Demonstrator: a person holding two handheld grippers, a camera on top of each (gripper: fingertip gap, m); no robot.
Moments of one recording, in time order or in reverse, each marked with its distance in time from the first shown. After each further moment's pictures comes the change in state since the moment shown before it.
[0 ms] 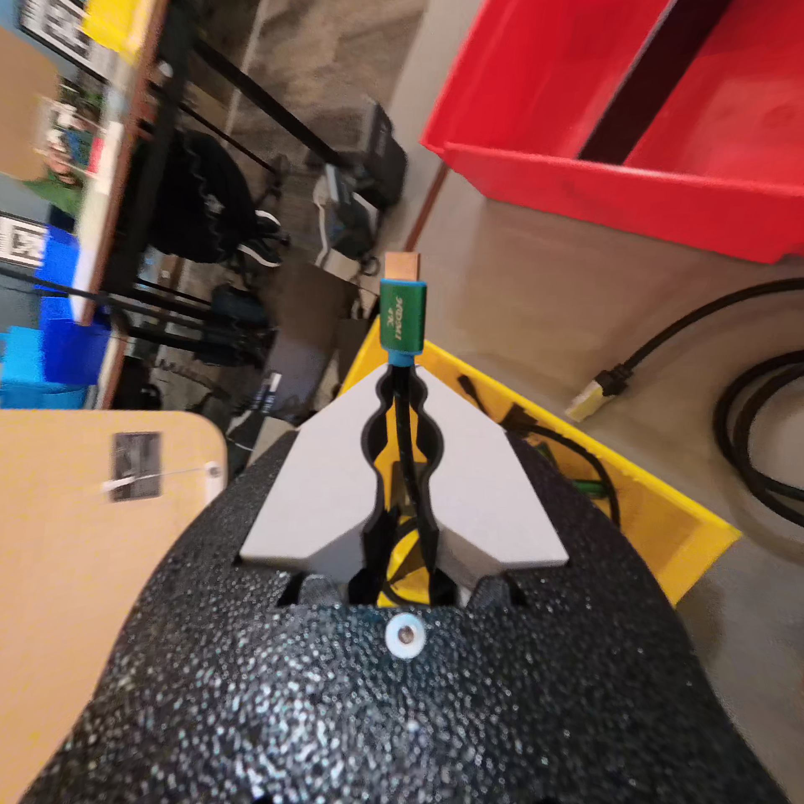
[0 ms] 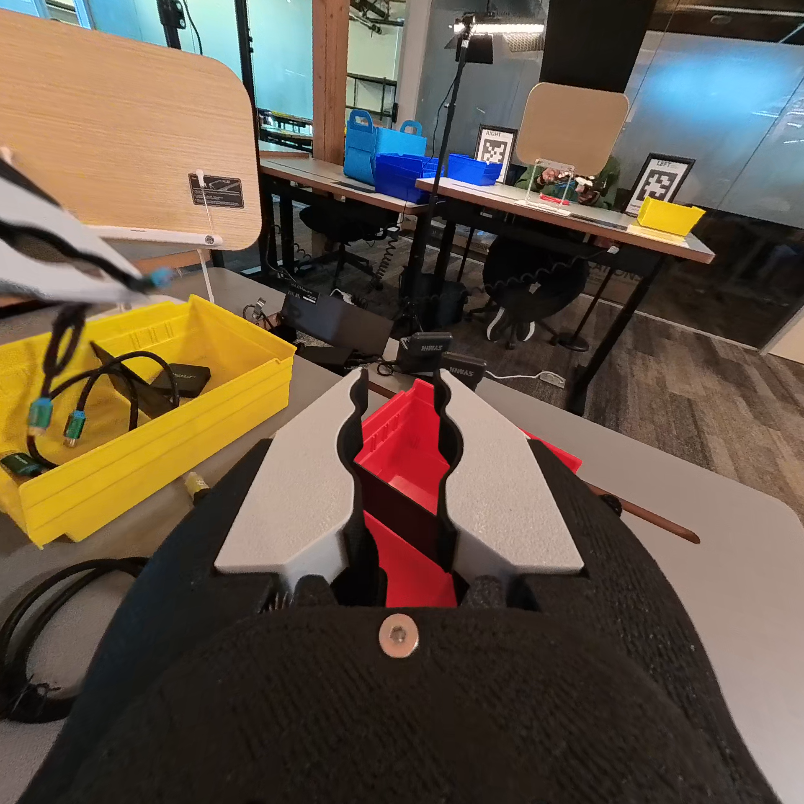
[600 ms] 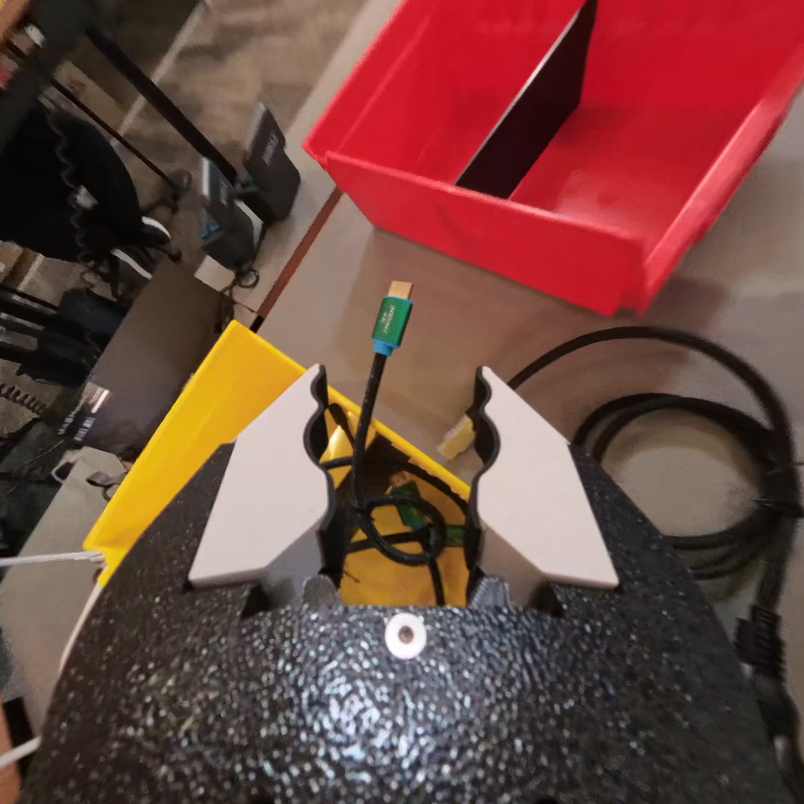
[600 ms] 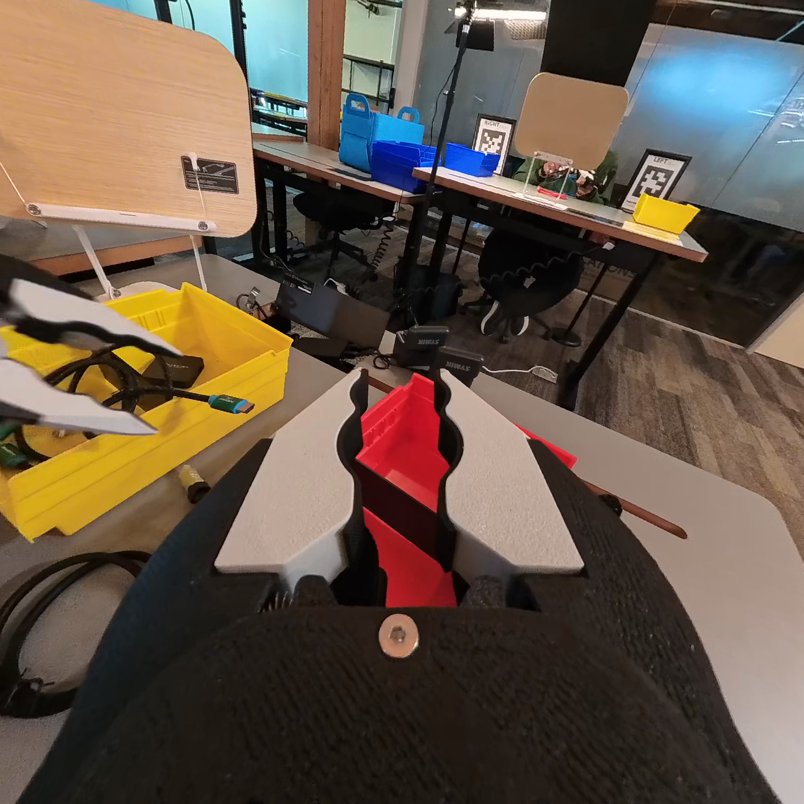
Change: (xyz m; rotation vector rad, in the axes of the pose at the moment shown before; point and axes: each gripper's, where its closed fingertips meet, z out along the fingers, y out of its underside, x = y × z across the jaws) left arm 0.081 0.009 0.036 0.119 0.206 -0.204; right arm -0.004 0.001 0.001 -0.025 0.012 -0.025
